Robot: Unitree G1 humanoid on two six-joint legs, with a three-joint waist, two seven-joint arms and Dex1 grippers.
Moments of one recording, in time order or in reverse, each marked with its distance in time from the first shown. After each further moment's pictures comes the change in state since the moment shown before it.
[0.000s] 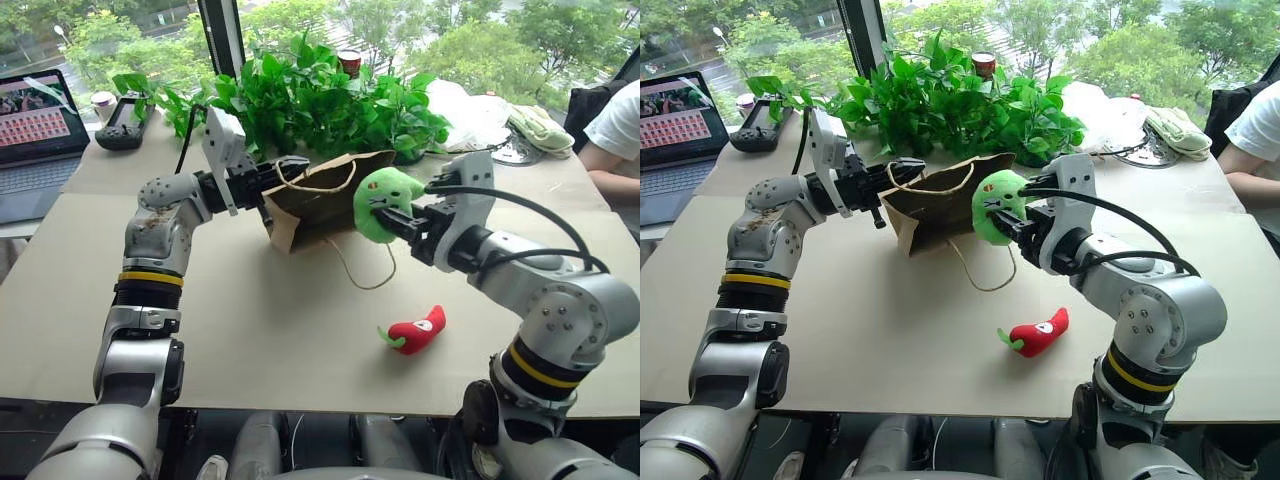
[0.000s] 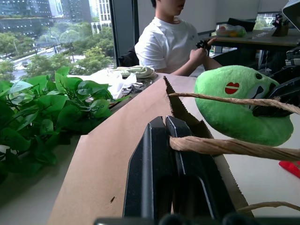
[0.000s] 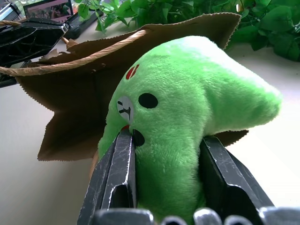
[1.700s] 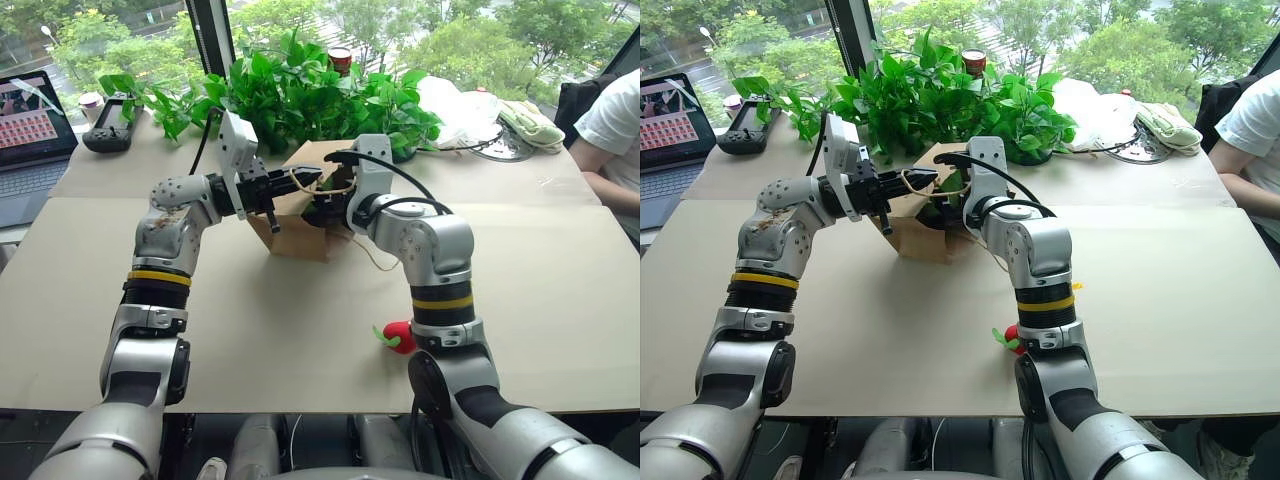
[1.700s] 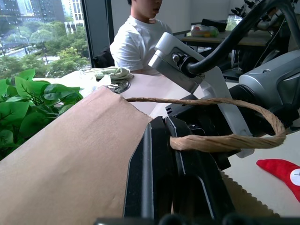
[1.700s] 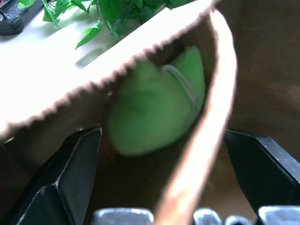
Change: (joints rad) left arm -0.009 -0.026 -0.025 0.003 0.002 0.000 -0.067; right arm -0.245 0.221 0.192 0.691 -0.303 -0.454 -0.164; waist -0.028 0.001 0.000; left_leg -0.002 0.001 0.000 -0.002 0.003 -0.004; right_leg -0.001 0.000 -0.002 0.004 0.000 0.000
